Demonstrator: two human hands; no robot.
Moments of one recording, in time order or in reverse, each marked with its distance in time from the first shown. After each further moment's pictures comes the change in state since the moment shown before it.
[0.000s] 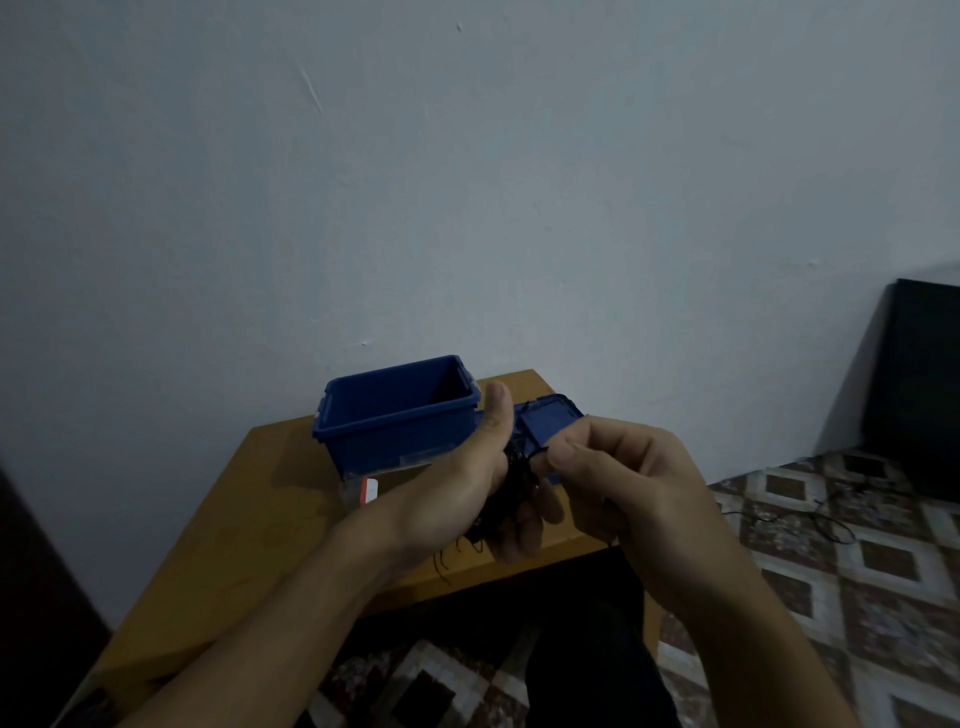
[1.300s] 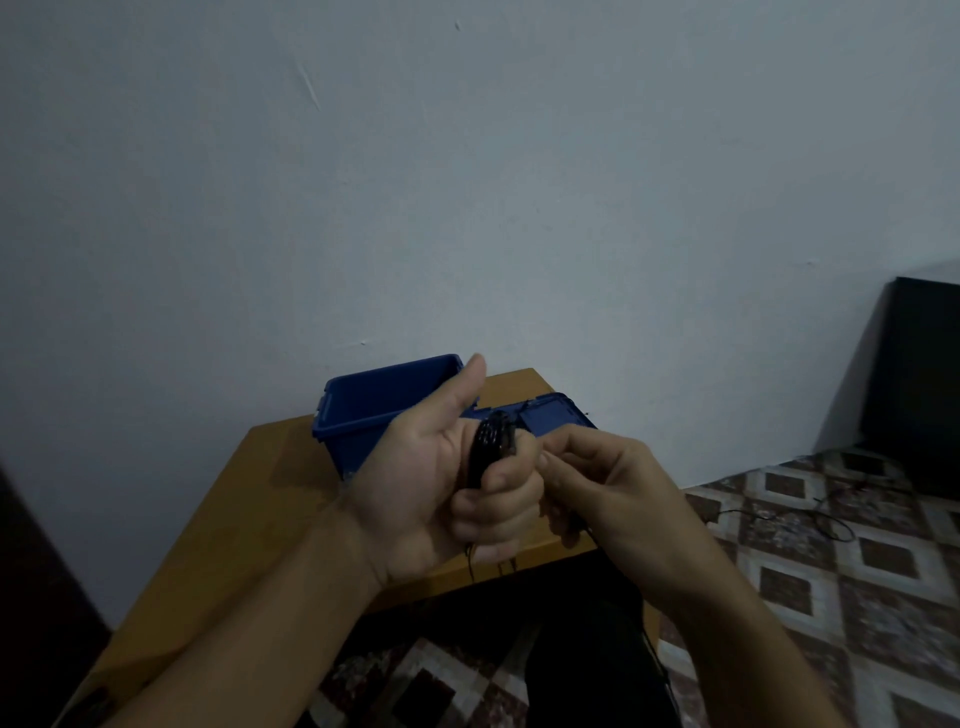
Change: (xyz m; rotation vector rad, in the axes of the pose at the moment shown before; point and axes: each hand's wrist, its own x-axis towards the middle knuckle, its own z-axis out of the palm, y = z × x) left_hand -0.027 -0.001 -0.011 -0.562 -0.449 0.327; right_hand 0.007 0.026 -0.010 -0.272 0.016 0.090
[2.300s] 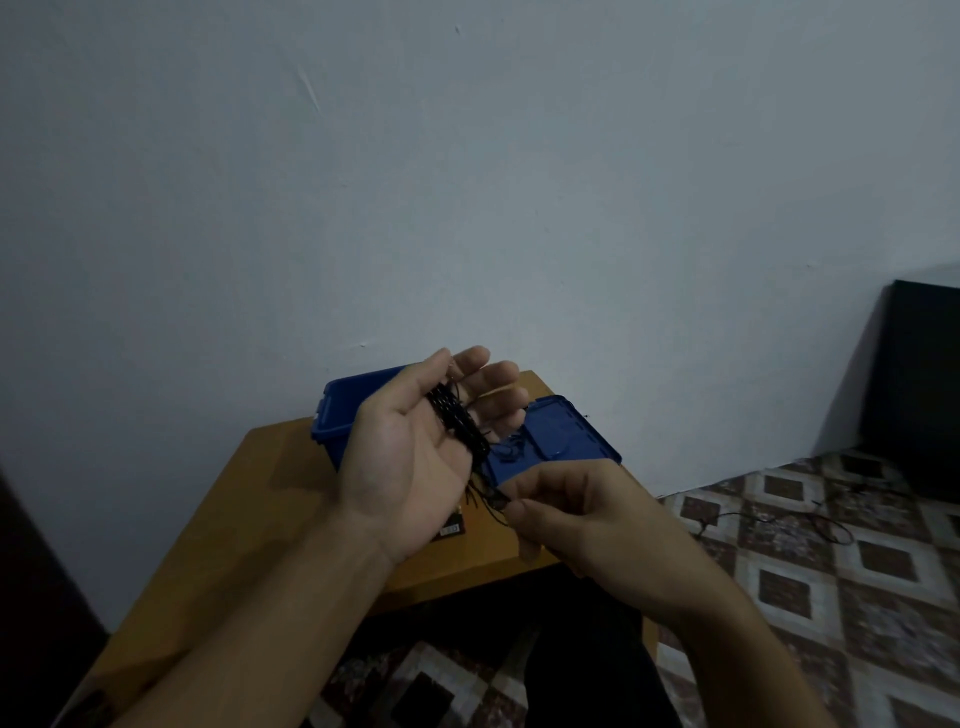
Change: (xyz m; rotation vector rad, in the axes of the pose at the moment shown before) left_hand 0.007 0.005 0.004 -0.166 0.614 0.442; right_hand -0.004 -0.008 0.004 -0.274 -0.143 0.120
